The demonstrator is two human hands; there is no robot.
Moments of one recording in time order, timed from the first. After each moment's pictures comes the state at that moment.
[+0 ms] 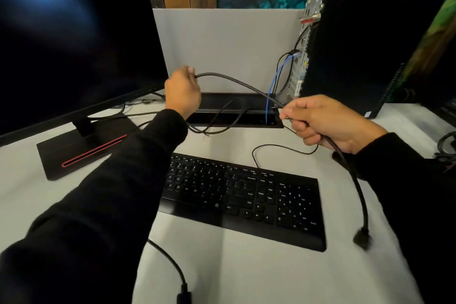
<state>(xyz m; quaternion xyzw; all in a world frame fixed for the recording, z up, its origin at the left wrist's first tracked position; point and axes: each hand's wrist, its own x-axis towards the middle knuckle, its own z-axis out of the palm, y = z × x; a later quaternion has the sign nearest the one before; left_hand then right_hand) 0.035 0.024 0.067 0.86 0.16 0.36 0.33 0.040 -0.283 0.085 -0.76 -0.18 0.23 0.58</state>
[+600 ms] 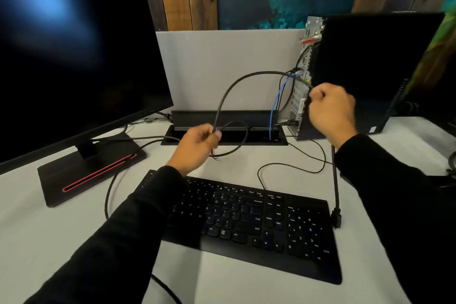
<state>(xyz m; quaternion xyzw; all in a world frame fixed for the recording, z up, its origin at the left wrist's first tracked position) 0.006 0.021 0.008 0.85 0.01 0.15 0.50 0.096 -0.260 0.088 -0.89 -0.05 -0.21 0.41</state>
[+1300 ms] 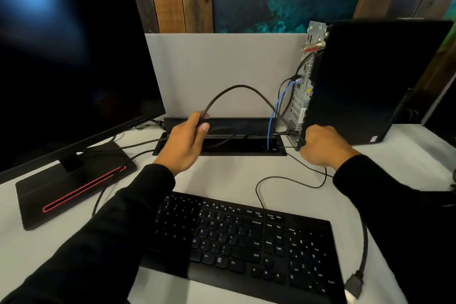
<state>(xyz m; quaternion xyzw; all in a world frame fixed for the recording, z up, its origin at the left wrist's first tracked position) 0.038 0.049 0.026 0.90 -0.08 0.29 0.30 0.115 -0.256 0.070 -0.99 -0.05 0.05 0.12</state>
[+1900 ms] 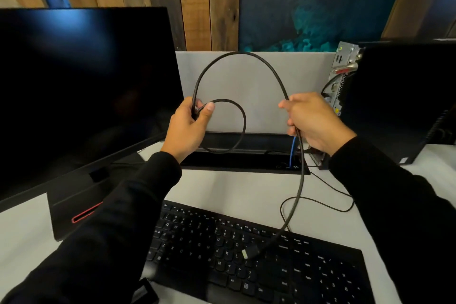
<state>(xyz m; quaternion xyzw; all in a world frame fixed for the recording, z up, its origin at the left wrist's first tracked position) 0.051 0.085 0.083 0.82 0.03 0.34 0.47 0.131 -0.160 0.133 -0.77 -0.09 0.03 0.63</state>
